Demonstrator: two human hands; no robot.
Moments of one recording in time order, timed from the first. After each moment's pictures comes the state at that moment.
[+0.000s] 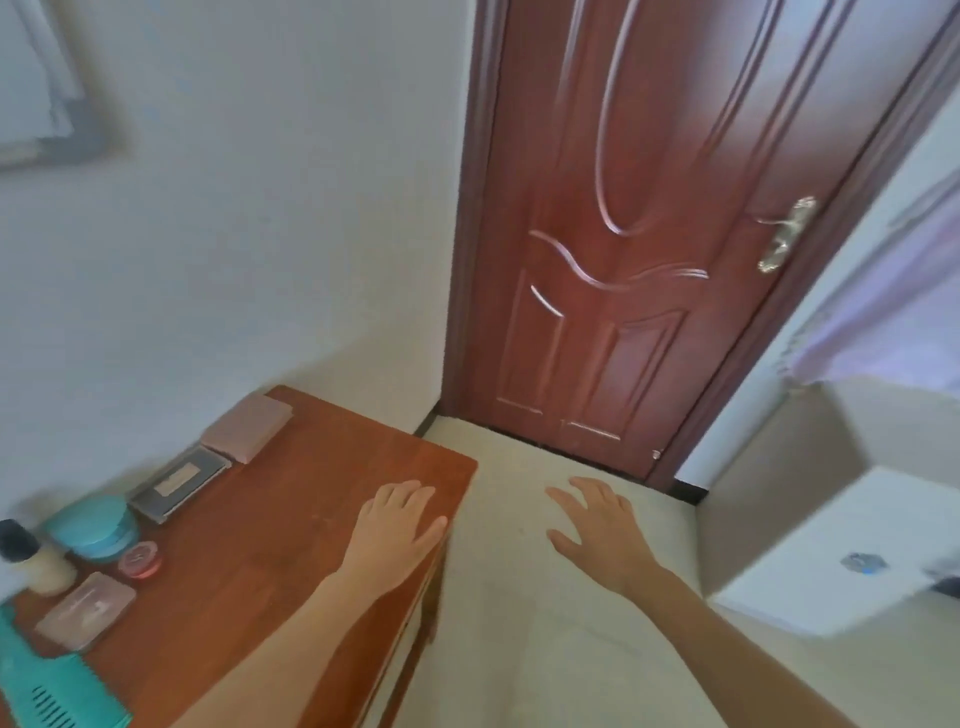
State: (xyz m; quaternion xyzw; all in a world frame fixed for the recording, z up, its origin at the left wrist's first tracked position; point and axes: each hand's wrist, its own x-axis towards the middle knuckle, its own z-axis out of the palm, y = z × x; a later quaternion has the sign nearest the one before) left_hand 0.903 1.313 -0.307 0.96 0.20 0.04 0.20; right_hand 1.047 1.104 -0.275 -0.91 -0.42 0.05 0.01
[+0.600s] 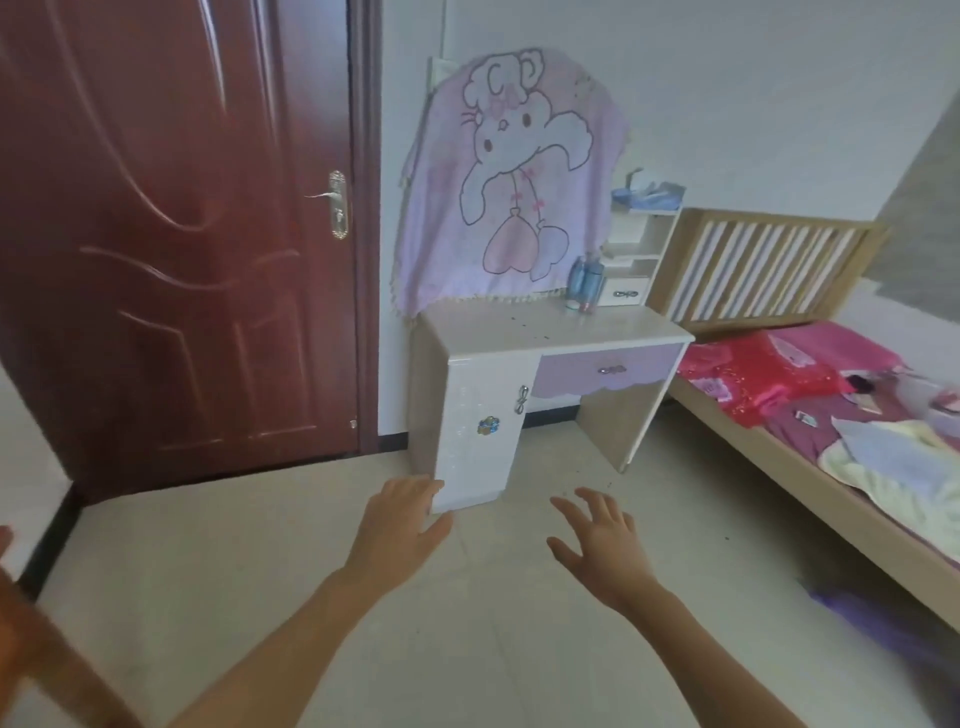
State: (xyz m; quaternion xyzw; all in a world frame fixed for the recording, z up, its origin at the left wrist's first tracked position) left_hand 0.980 0.879 -0.263 0.94 -0.18 0.08 0.27; right_hand 0.937 0.640 -0.246 -1.00 -0.02 -0.04 0.06
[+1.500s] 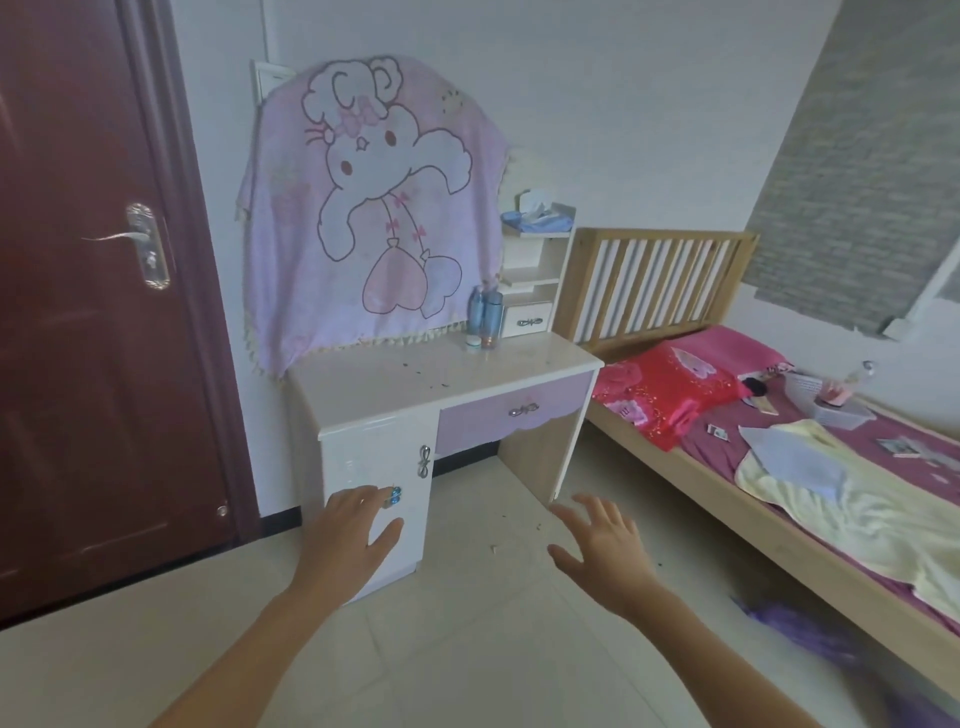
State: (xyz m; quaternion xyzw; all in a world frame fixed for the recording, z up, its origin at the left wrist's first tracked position) left_hand 1.196 0.732 -0.266 0.92 -0.22 0.13 0.29; right_hand 1.094 0.466 -0.222 -1.00 0.06 -0.02 0.03
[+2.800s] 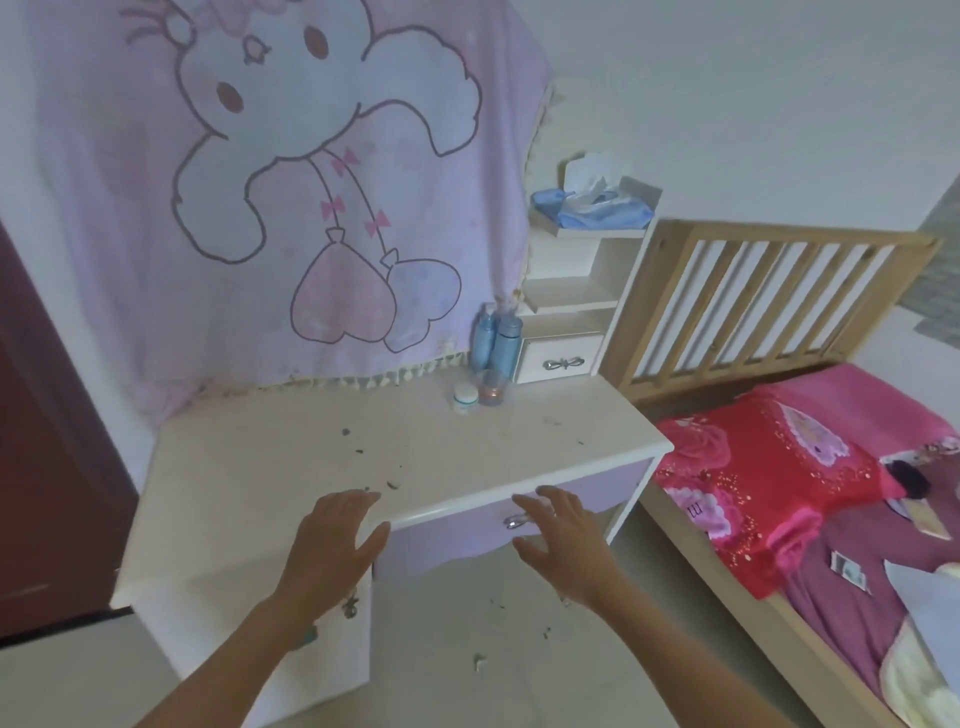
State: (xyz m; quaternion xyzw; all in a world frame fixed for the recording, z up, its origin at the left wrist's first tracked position) left_hand 1.594 0.497 -0.314 0.95 -0.11 0.09 0.29; right_hand 1.560 0.233 -0.271 -0.99 -0.06 0.03 0.12
